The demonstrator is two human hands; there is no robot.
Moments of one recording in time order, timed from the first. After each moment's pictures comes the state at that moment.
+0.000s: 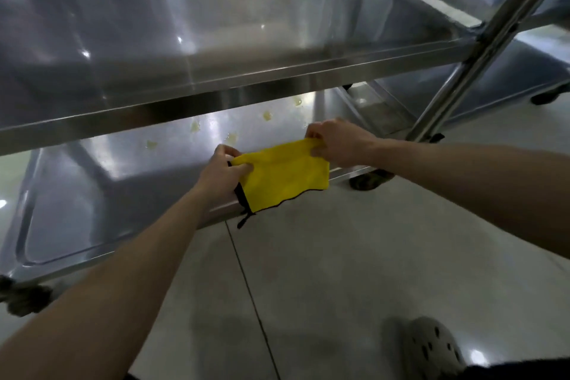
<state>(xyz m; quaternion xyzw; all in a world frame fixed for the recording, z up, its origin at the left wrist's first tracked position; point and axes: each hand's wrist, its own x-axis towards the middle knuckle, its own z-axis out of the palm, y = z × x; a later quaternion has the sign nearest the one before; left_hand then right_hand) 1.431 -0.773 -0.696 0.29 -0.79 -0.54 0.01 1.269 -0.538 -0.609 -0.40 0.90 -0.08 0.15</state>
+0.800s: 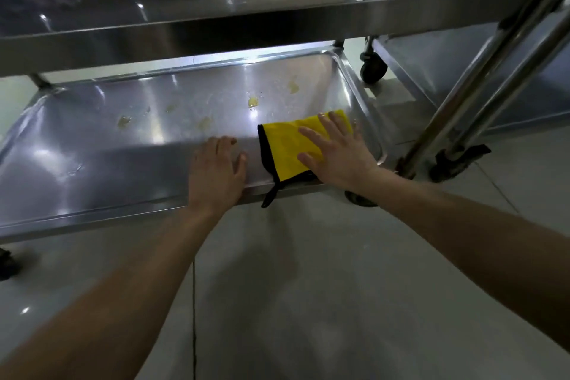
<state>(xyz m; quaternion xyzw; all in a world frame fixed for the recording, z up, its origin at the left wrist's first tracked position) 1.362 -0.685 -0.765 0.31 -0.93 -0.09 0.18 1.159 -0.492 -0.768 -0.48 0.88 -0.06 0.00</state>
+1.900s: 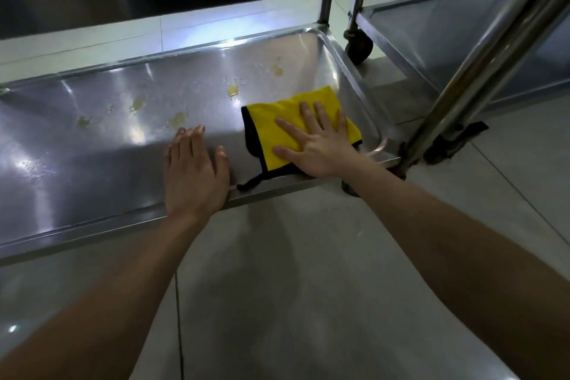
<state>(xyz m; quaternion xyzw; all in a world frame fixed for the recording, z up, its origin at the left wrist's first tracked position) 1.351 -0.688 -0.794 0.33 -0.92 -0.09 0.21 1.144 -0.518 -0.791 -0.42 0.90 -0.05 0.13</state>
